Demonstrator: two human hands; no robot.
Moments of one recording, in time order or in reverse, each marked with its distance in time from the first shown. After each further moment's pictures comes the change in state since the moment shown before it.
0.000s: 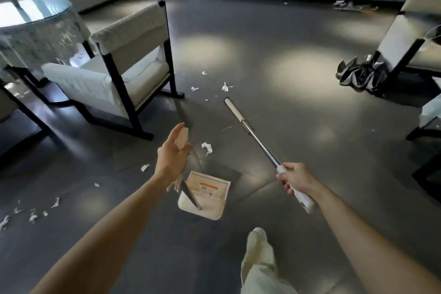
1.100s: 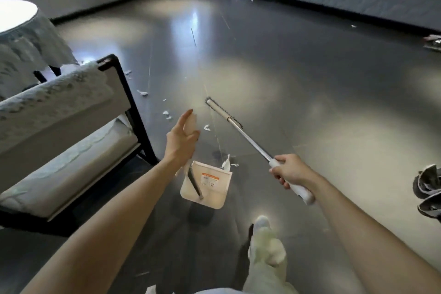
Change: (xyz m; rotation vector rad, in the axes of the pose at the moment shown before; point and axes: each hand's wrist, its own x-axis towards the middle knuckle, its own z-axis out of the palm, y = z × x) left_hand 0.949 0.255 0.322 -0.110 0.202 -0.087; right_hand 0.911 -0.577 -0.144 -0.247 -0.279 -0.115
